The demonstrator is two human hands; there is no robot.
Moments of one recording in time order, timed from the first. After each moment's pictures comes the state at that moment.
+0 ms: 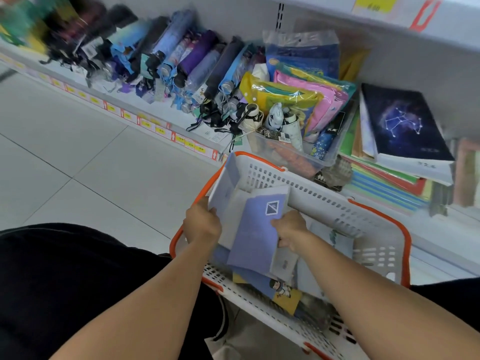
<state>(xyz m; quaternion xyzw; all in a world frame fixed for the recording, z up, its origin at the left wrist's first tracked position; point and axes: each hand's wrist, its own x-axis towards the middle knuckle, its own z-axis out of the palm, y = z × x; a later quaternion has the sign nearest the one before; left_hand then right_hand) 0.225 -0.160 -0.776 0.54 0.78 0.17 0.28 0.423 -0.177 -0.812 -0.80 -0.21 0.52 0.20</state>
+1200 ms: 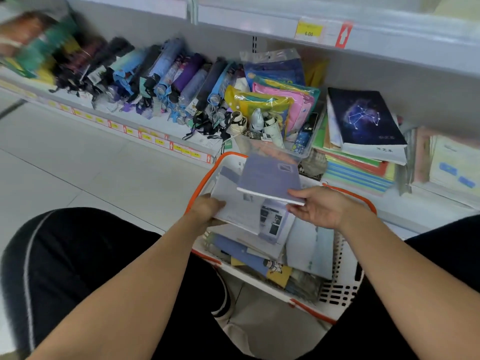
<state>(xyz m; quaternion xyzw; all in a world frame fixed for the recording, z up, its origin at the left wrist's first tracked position) 0.232 -0.183 -0.715 0.38 0.64 0.22 0.63 0.488 -0.240 -0.657 -0.58 -0.09 0.72 0.37</state>
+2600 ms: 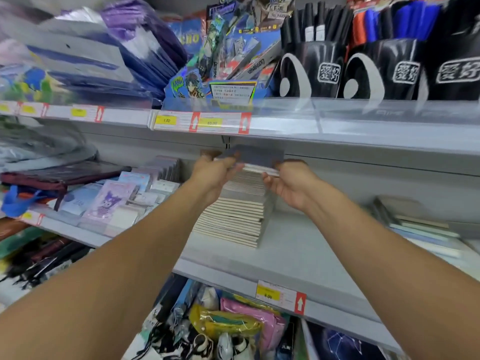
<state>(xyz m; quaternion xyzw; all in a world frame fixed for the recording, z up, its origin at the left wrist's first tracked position) 0.403 0.116 -0.294 0.46 0.26 0.59 0.61 0.541 0.047 -0.281 -0.46 -0.36 0.45 0.67</state>
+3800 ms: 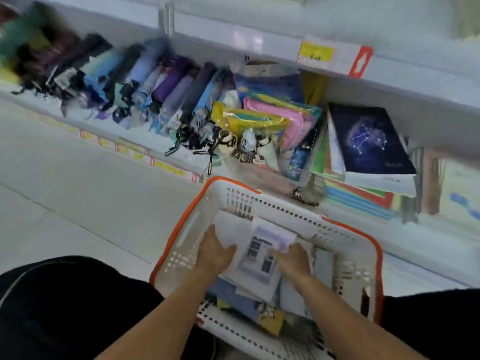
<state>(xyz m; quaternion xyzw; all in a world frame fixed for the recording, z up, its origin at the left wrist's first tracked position) 0.284 -0.154 -0.783 0.59 0.67 0.09 0.45 0.475 -0.213 -0.812 -0.83 -0.27 0.44 0.20</state>
